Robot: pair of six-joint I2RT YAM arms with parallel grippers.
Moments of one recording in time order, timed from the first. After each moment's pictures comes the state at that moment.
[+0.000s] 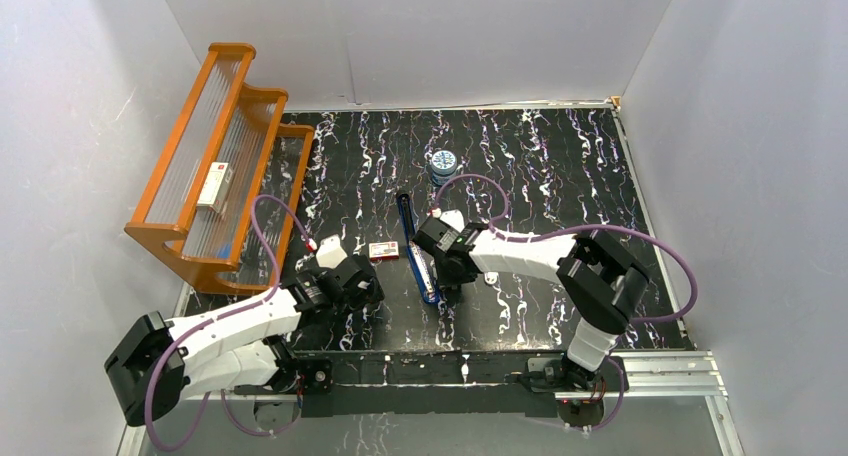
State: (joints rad) left arm -0.91 1.03 0.48 -0.54 -0.42 -1.16; right arm 0.99 1.70 1.03 -0.62 0.28 0.72
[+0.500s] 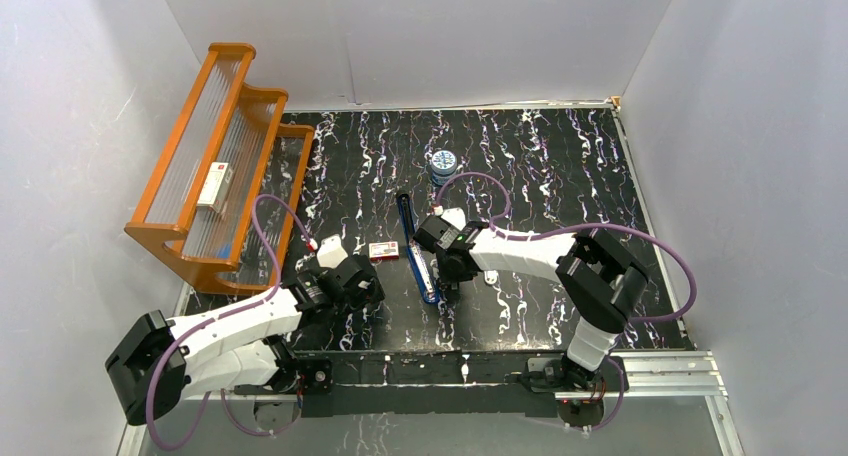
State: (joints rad) left arm -0.91 1.04 0.48 -0.54 -0.42 -1.16; right arm 0.98 1.71 1.04 -0.61 0.29 0.74
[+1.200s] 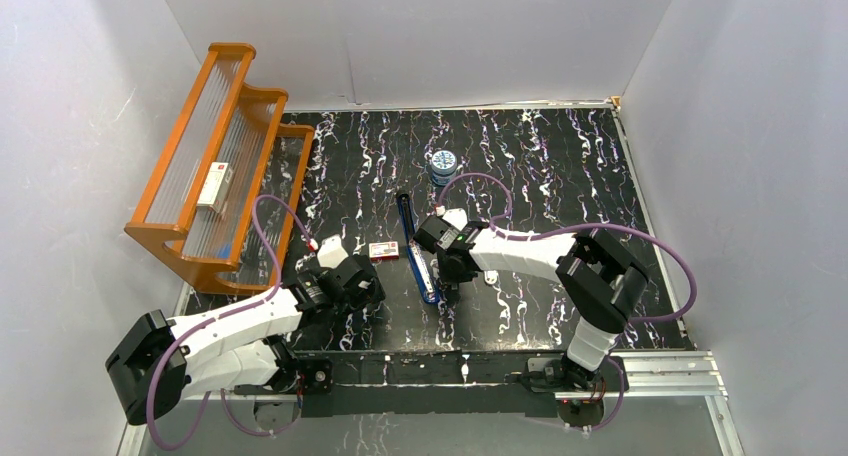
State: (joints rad) left arm -0.91 1.04 0.48 -0.53 -0.41 -1.16; right arm 0.98 1.71 1.04 -0.62 0.30 0.77
